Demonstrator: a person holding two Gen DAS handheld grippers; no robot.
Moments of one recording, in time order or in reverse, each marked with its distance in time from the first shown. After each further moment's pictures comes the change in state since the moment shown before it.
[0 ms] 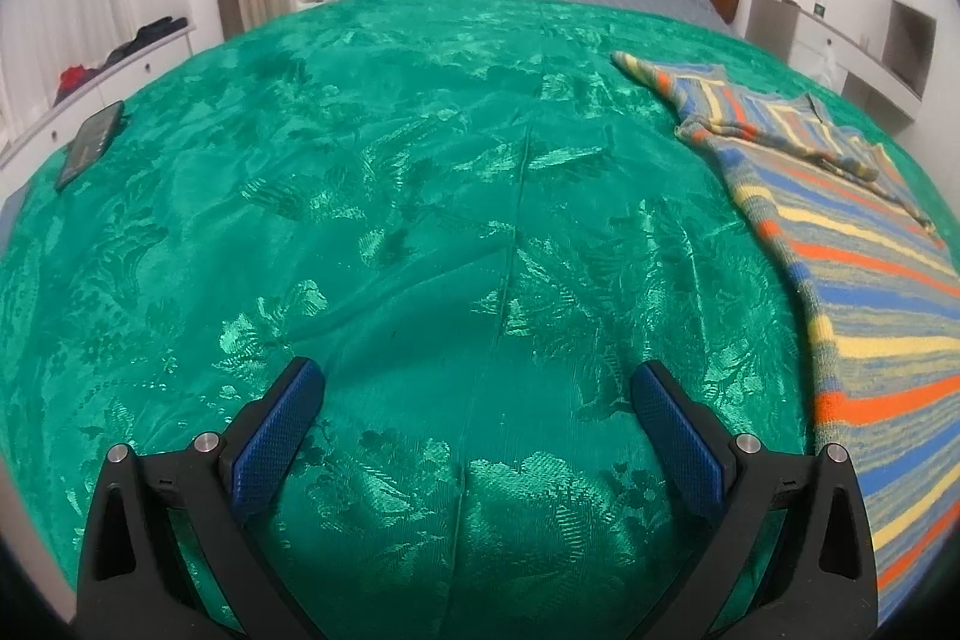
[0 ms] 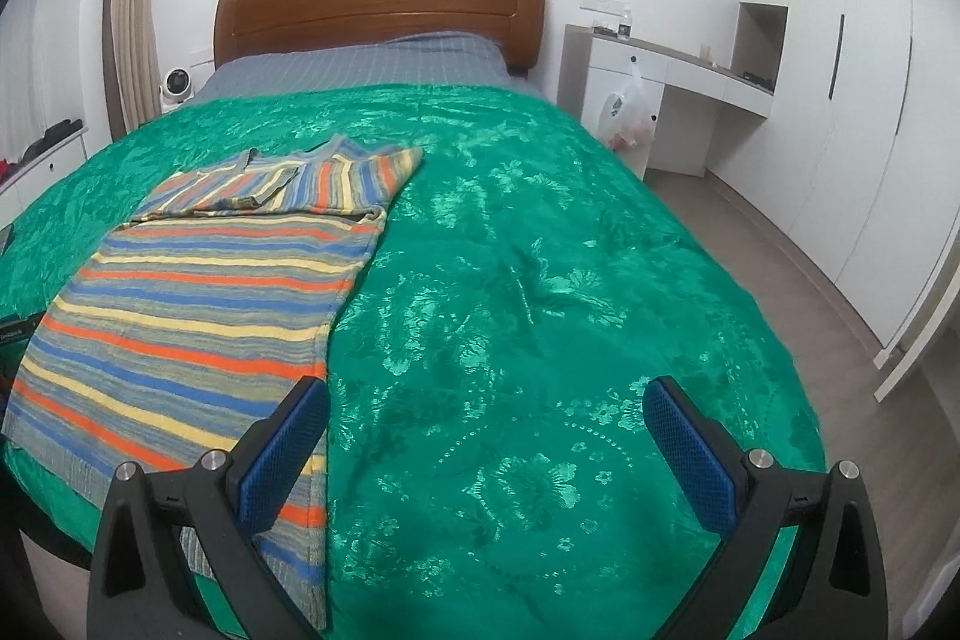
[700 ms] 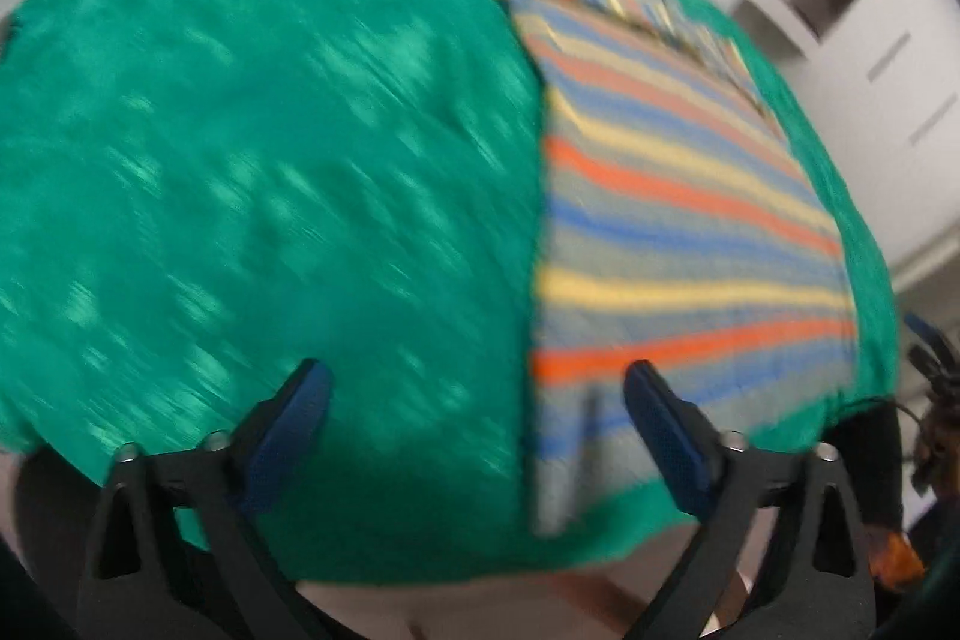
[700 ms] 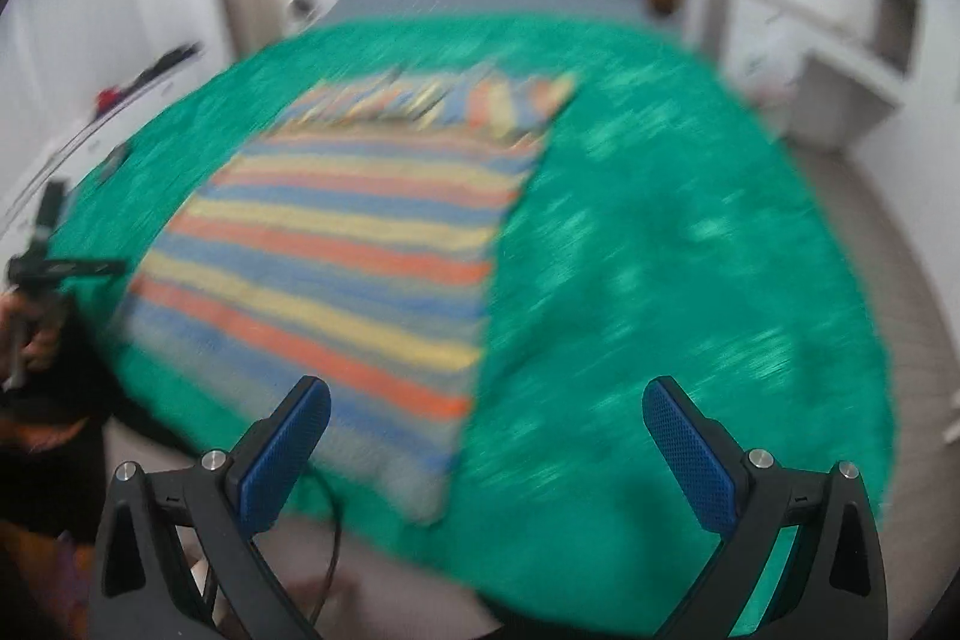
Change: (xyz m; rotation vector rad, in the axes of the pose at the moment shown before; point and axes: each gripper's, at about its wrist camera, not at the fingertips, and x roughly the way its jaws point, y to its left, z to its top) left arm -0.058 -0.030 -0.040 0.038 0.378 -0.378; right arm -0.014 0.030 -0.011 -0.157 0.234 0.360
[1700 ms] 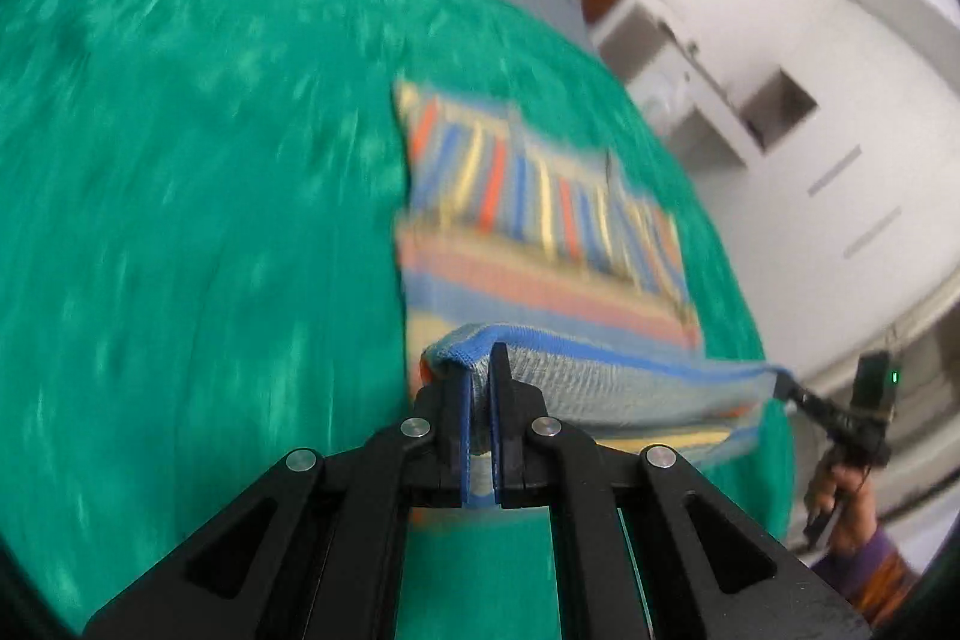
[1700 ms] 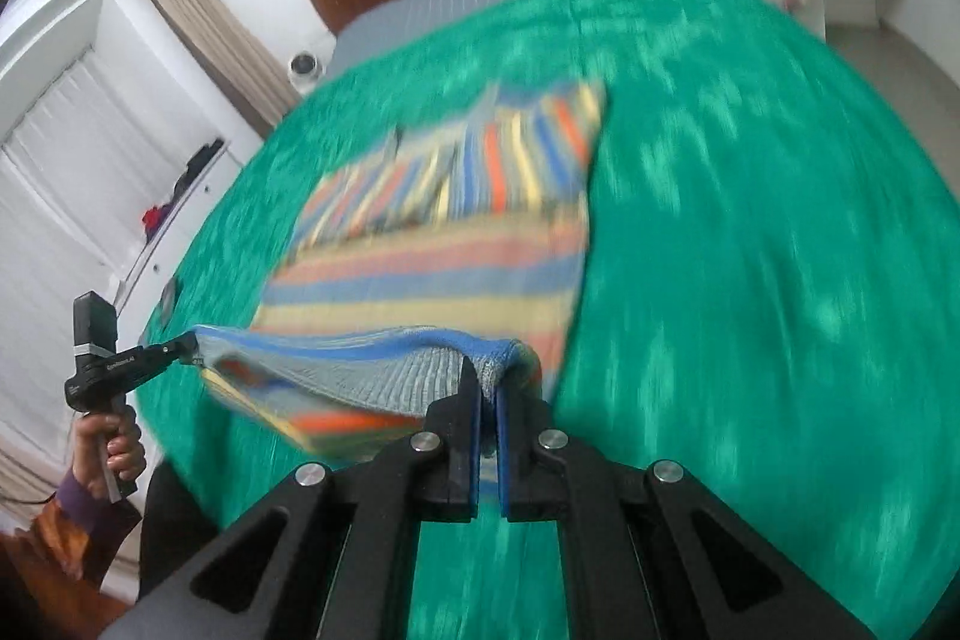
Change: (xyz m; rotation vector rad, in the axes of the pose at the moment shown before) left arm -0.010 -0.015 0.175 -0.139 -0.221 -0.204; right arm 0.071 -0.069 0.120 0.297 -0.026 0.244
